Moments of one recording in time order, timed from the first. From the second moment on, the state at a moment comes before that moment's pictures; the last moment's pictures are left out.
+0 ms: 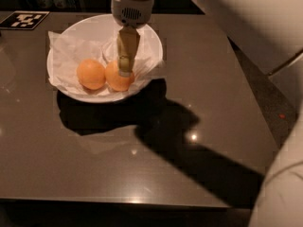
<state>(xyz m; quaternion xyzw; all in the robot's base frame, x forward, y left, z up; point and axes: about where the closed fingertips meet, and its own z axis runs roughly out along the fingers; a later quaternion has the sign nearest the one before) 0.595 0.058 0.953 -0.70 0.69 -0.01 0.15</state>
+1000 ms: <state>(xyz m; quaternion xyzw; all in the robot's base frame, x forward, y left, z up) 0.612 0.065 0.897 -0.70 0.71 0.03 0.10</state>
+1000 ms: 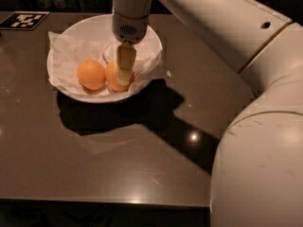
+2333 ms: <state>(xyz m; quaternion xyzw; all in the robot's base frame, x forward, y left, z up) 0.611 0.072 0.853 -0.68 0.72 0.09 0.07</state>
